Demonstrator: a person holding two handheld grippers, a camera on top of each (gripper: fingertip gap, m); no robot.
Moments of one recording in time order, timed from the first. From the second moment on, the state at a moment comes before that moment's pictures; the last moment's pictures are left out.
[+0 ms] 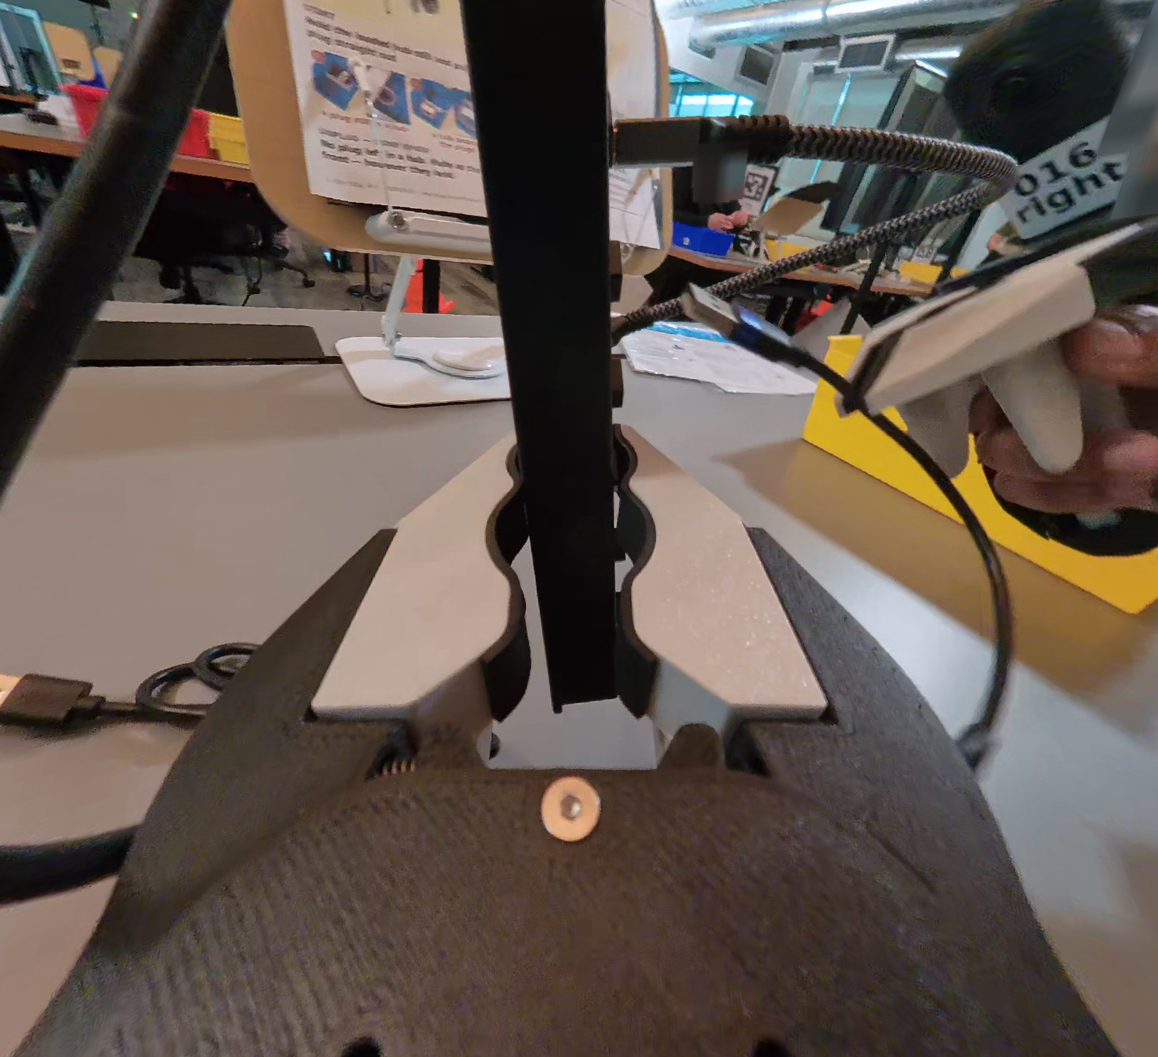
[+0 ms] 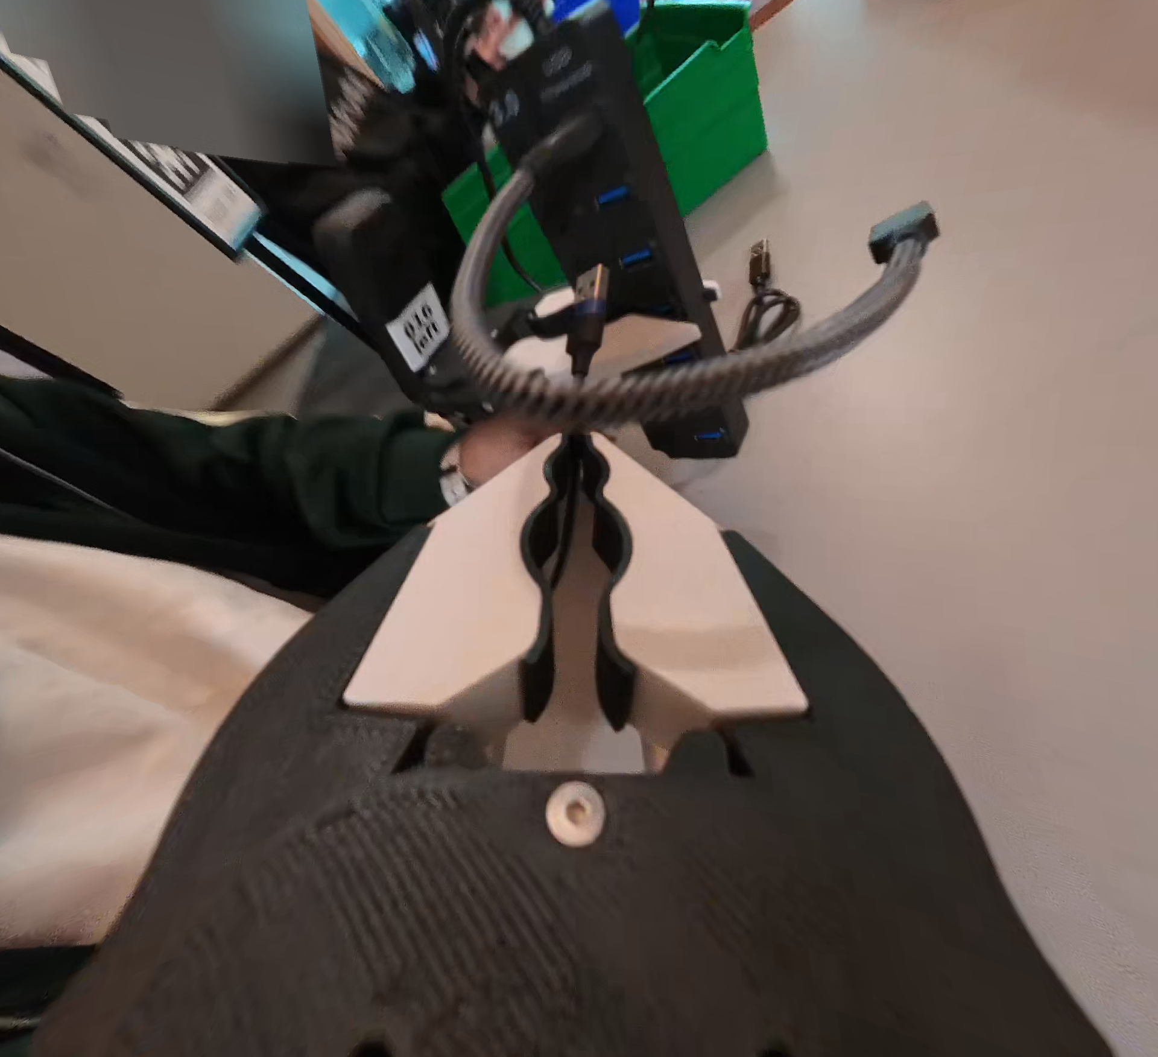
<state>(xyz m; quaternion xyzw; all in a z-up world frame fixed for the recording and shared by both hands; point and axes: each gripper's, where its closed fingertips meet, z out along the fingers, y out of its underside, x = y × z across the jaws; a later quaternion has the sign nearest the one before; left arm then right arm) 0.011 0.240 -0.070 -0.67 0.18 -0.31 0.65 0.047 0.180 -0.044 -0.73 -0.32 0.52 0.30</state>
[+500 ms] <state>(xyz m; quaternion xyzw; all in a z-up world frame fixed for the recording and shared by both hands) 0.026 0.233 -0.075 -0.66 0.24 -0.27 0.65 0.052 0.183 -0.041 -0.73 -0.29 0.55 0.28</state>
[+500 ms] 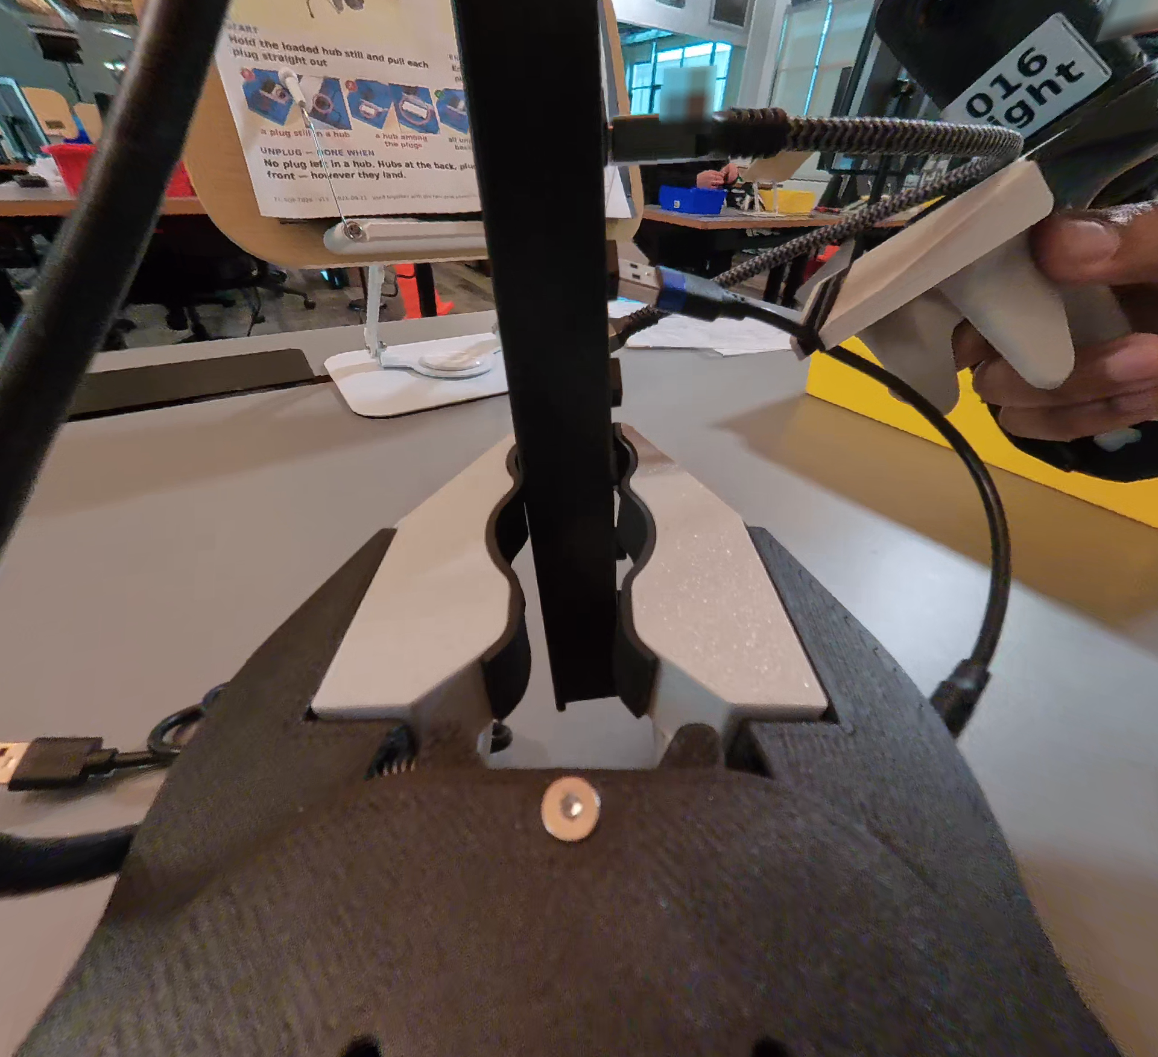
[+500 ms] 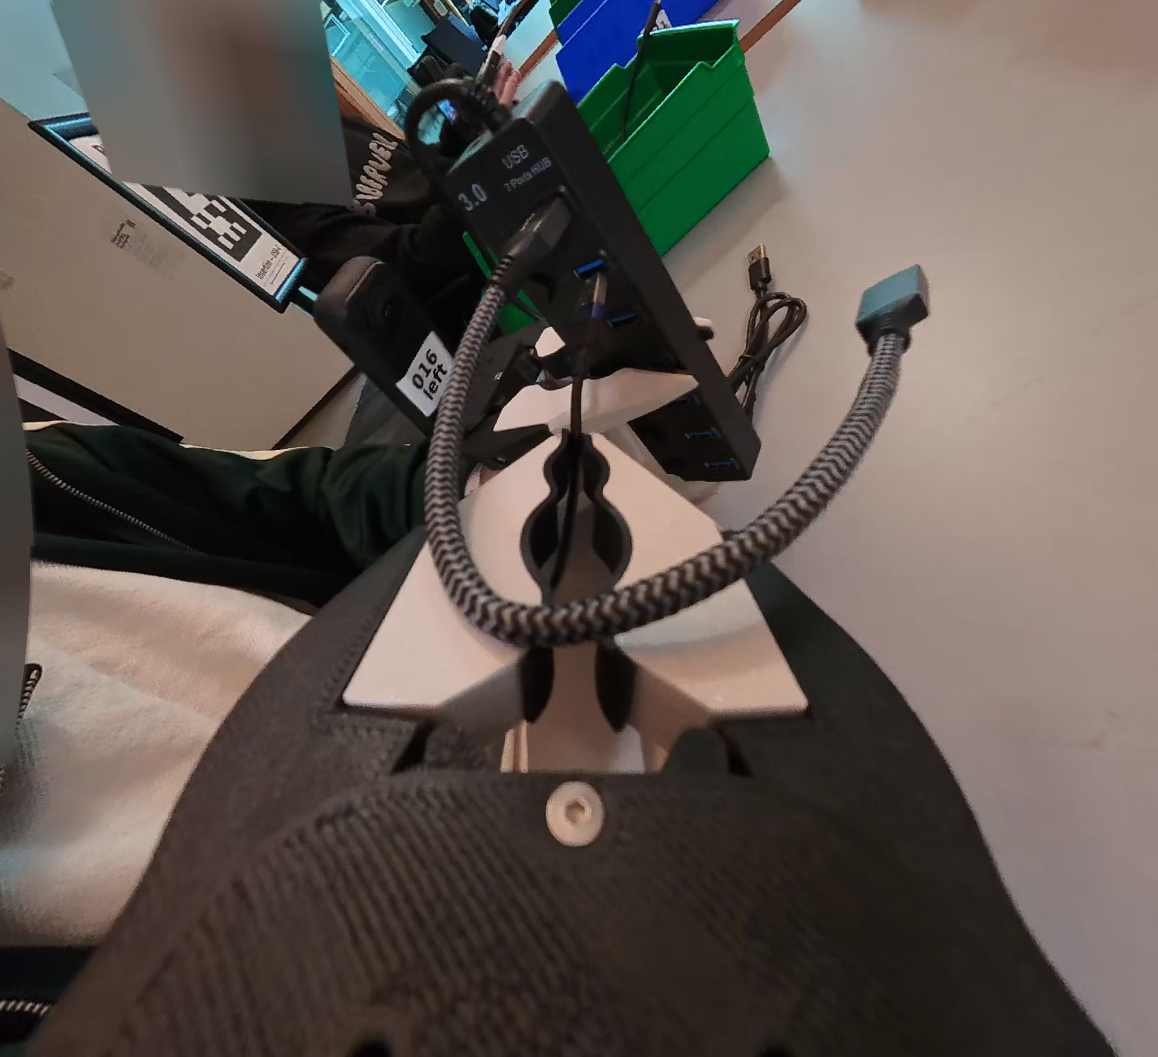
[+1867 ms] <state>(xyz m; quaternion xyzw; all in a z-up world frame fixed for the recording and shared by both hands) 0.013 0.241 -0.070 -0.65 0.24 -0.21 0.69 0.042 0.183 -0.031 -0.66 -0.15 0.71 0.21</state>
